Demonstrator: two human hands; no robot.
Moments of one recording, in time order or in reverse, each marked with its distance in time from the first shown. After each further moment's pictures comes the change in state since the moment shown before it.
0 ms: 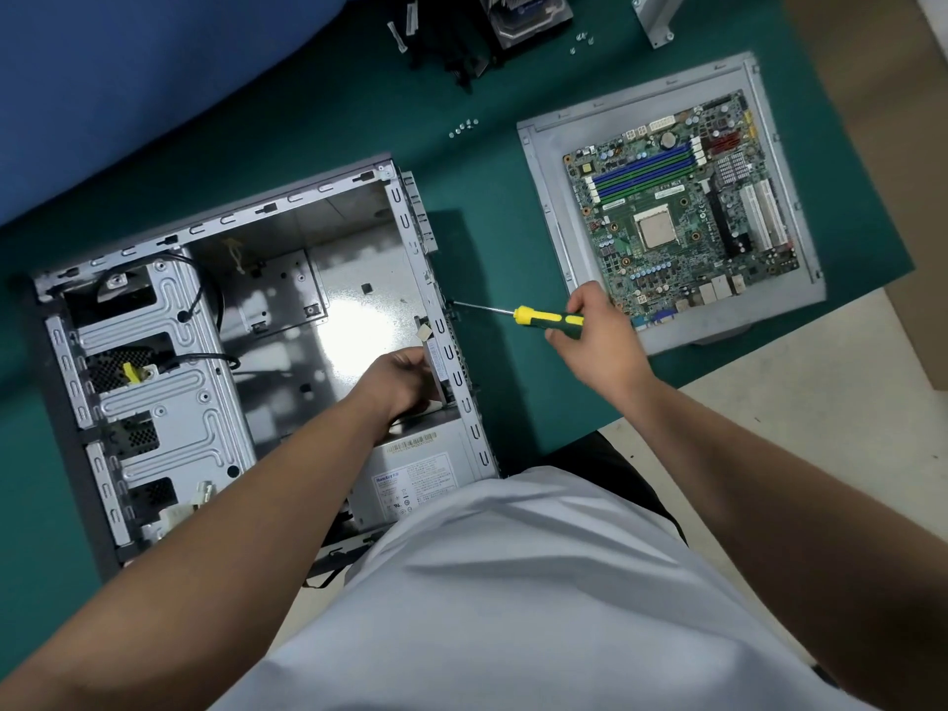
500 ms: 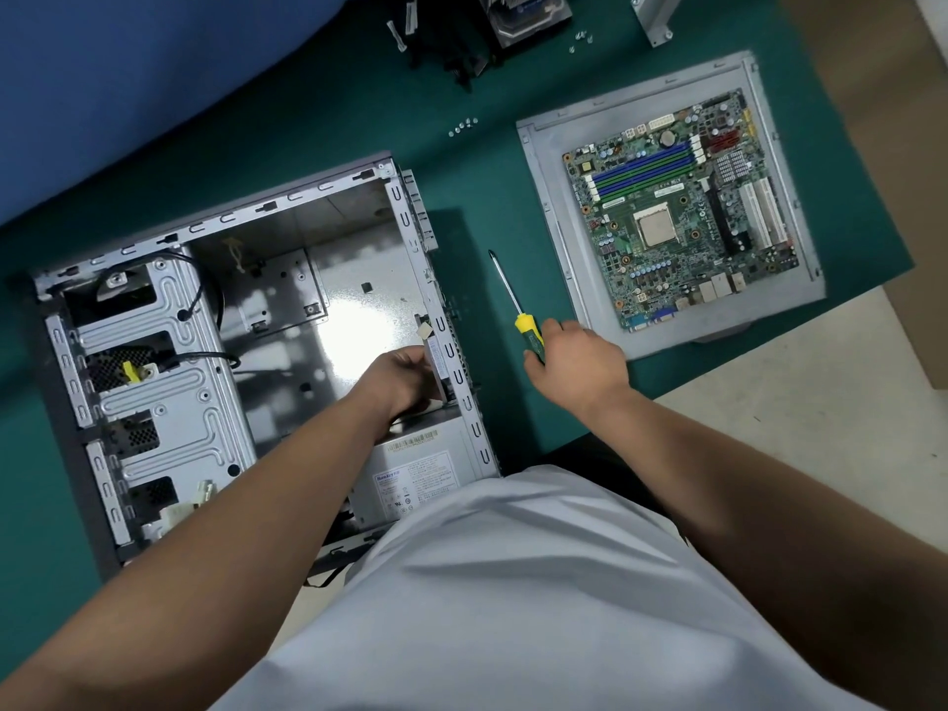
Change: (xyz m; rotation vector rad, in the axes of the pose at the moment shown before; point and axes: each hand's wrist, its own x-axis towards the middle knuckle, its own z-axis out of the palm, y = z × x) left_hand 0.002 0.000 0.001 0.009 -0.002 -0.020; right_hand -0.012 -0.014 0.031 -0.585 -0.105 -0.095
